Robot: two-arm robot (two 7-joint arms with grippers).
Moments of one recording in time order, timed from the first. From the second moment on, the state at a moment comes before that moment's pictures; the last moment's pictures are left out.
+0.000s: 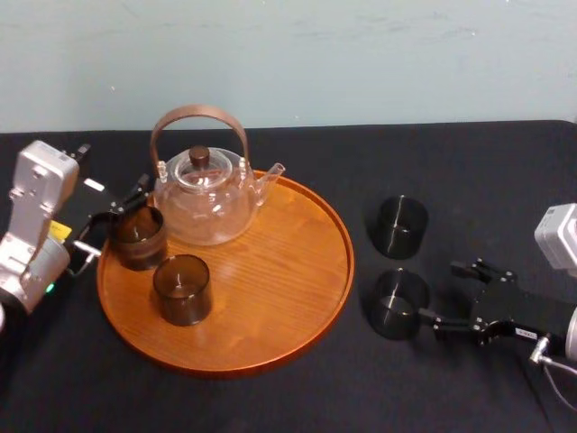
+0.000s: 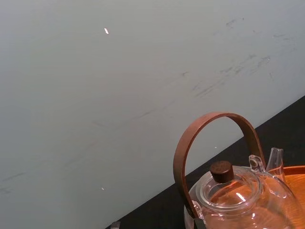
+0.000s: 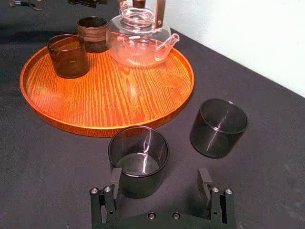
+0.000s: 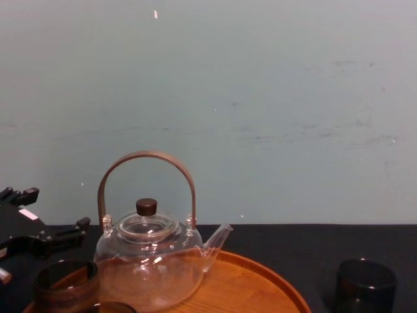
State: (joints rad) left arm -0.20 0.60 0.45 -1.41 -0.25 -0.12 0.03; right arm -0.08 0.79 -0.29 -1.69 0.42 0.11 0.54
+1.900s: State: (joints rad) left arm -0.20 0.60 0.45 -1.41 -0.25 -0.12 0.03; right arm 0.04 0.72 -0.40 -1.63 0.38 0.12 0.58
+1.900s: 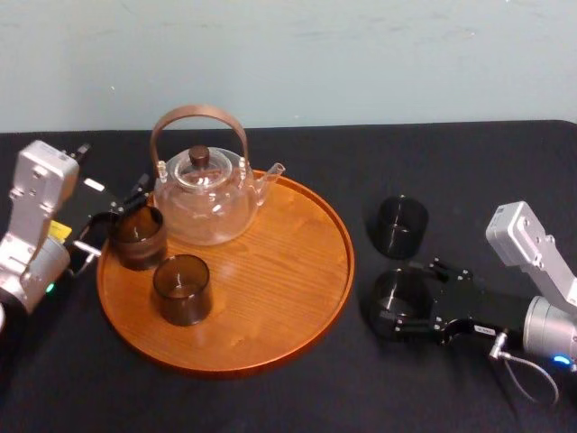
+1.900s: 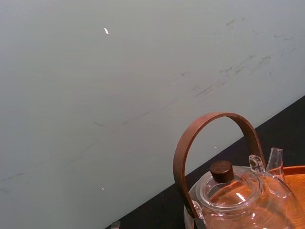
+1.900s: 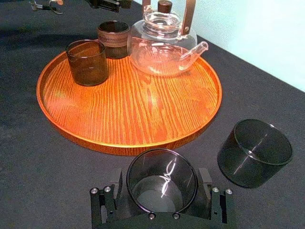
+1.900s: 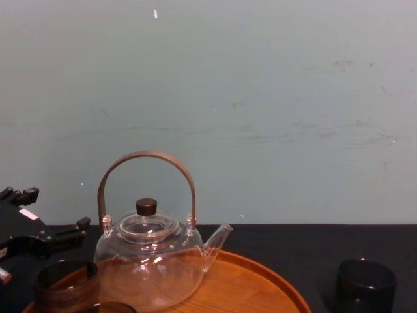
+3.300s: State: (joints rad) left arm -0.20 0.60 0.45 -1.41 -0.25 -0.12 0.03; right arm 0.05 0.72 -0.42 -1.63 0.35 0.15 0.55
